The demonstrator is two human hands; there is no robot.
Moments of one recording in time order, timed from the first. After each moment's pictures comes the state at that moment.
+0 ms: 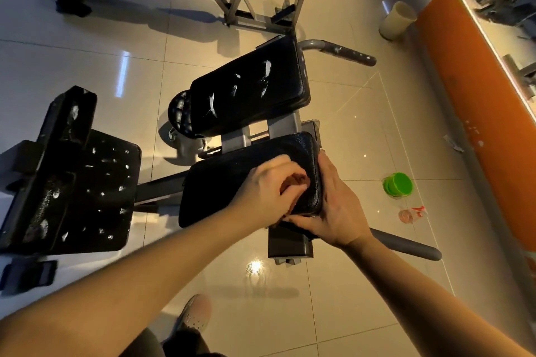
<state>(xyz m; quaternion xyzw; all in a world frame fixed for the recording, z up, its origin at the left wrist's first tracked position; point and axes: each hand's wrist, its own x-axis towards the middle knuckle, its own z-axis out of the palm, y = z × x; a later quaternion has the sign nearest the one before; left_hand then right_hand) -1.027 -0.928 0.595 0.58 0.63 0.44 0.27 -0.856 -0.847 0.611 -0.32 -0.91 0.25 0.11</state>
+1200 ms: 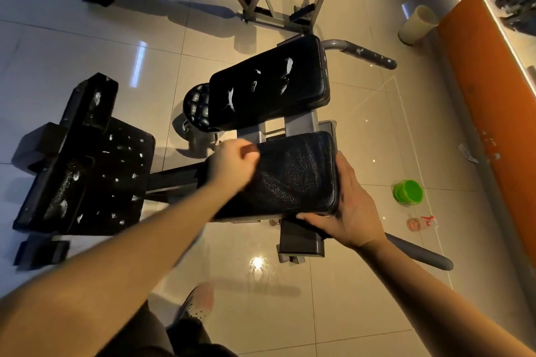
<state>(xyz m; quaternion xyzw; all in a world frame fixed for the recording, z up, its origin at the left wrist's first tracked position) -1.094 -0.924 0.539 0.32 0.82 0.39 0.27 -0.852 -0.843 0.607 -0.34 -0.90 0.25 0.08</state>
